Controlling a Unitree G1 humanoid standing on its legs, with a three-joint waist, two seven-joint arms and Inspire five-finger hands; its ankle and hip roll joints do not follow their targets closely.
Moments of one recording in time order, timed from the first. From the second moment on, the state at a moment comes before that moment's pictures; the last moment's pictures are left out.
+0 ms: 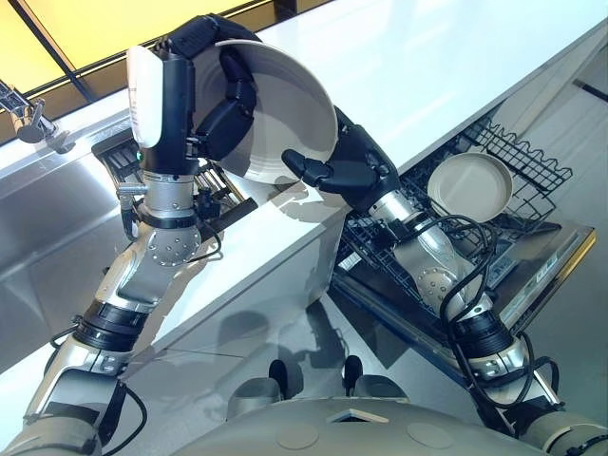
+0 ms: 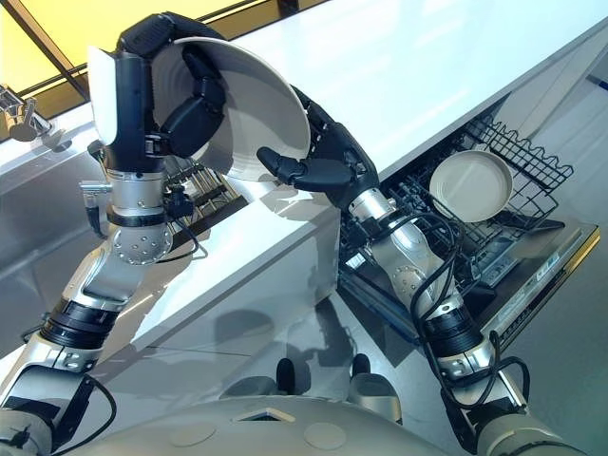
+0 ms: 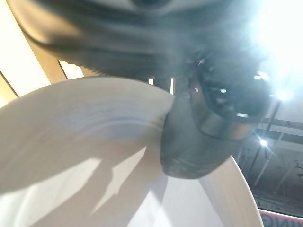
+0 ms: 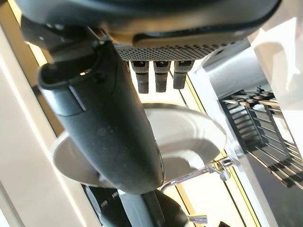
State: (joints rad) left arm -0.31 0.62 -0.26 -0.12 0.36 -0.35 0.62; right arm -0.31 -0.36 0.33 -0.13 0.82 0.11 0.14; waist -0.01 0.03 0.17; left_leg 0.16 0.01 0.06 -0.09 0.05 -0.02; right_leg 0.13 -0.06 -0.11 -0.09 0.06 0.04
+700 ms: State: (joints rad) left arm -0.32 0.53 -0.32 -0.06 0.35 -0.32 0.49; right arm -0.28 -0.33 0.35 -0.09 0.74 0.09 0.08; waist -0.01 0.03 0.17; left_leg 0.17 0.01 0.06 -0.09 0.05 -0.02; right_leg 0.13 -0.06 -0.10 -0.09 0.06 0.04
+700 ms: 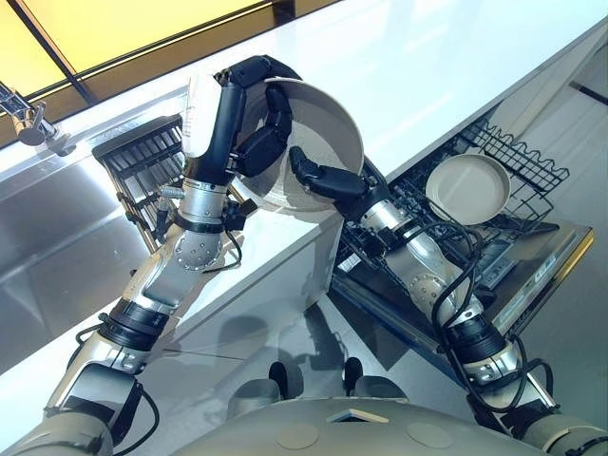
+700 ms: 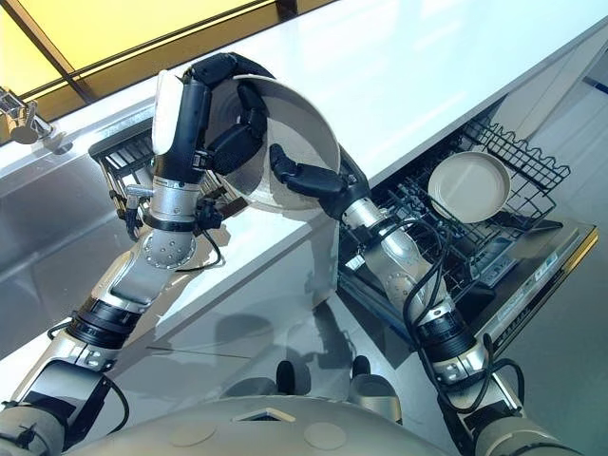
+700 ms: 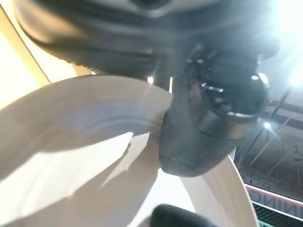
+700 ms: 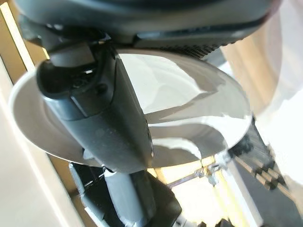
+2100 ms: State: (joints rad) left arm -0.04 0.60 0.17 0.03 -0.21 -0.14 0.10; right arm -0.06 -0.50 -0.23 0.15 0.10 -0.13 -0.29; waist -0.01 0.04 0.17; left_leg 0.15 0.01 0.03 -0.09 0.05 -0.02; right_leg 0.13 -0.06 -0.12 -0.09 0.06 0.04
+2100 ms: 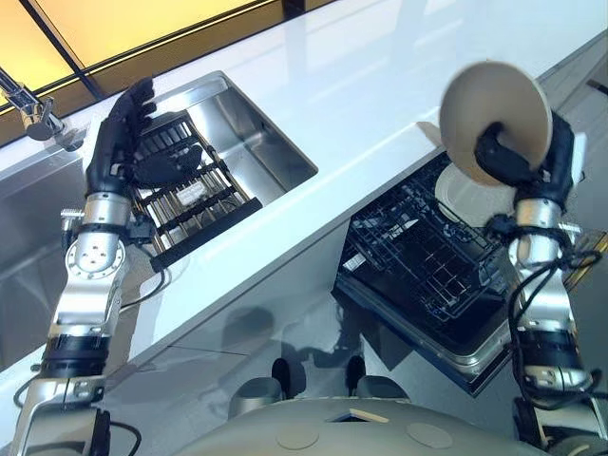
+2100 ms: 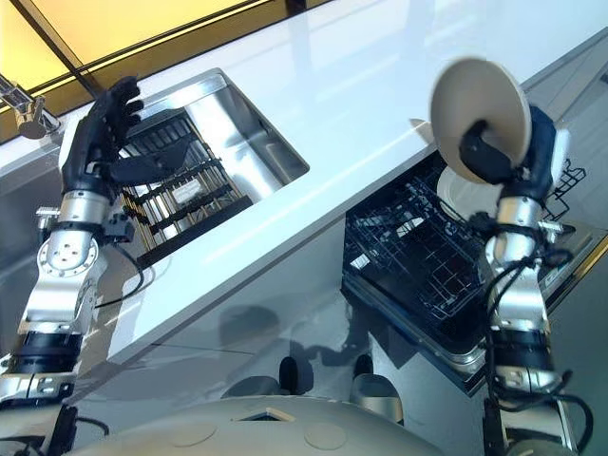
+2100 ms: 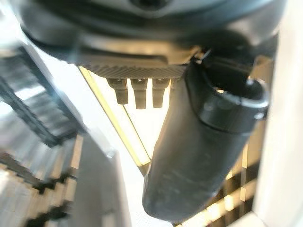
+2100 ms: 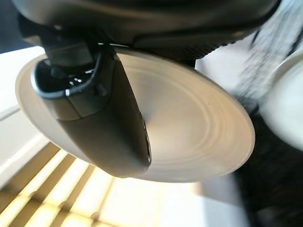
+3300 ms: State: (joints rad) left arm 0.08 0.53 0.20 0.07 -0.23 -0.18 0.17; right arm 0.09 -0.45 0.02 0.40 -0.14 -0.11 -0.29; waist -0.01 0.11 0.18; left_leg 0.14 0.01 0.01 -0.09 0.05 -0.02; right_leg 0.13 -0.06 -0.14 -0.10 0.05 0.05
